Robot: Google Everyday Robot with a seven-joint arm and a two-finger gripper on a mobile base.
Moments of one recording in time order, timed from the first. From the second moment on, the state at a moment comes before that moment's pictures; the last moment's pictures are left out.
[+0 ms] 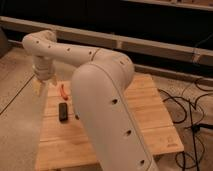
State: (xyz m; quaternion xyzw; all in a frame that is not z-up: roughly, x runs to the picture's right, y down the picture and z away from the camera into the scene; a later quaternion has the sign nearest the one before) arm -0.296 0.007 0.745 -0.40 0.01 0.29 0.87
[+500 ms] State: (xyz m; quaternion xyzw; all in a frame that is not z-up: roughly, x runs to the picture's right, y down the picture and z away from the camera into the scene) arm -0.190 -0.015 0.747 -0.32 0.08 0.35 0.88
